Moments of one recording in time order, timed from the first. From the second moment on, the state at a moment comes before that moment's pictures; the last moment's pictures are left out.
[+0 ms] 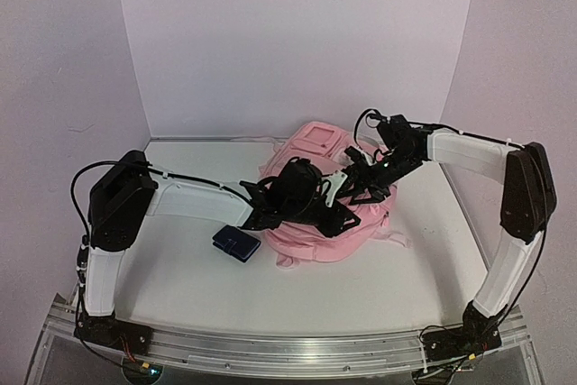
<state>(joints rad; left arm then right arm) -1.08 2.10 1.50 0.17 0.27 -0.28 0.43 1.80 1.42 -0.76 -0.72 0.23</state>
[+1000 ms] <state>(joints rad) -0.93 1.58 1.07 0.22 -0.06 -0.43 0.61 1.58 1.16 -0.59 -0.26 -0.13</state>
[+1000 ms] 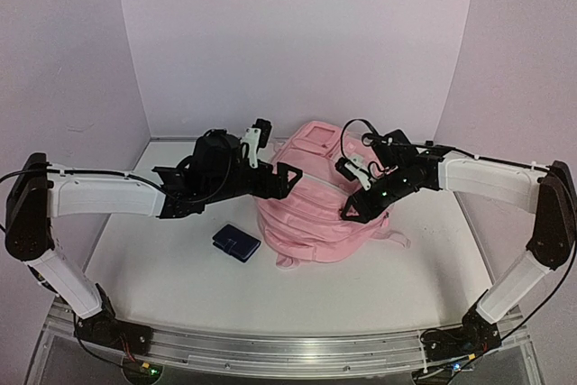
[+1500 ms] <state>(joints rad) -0.90 1.59 1.07 0.17 0.00 -0.35 0.61 1.58 1.11 -0.53 -0.22 -0.26</state>
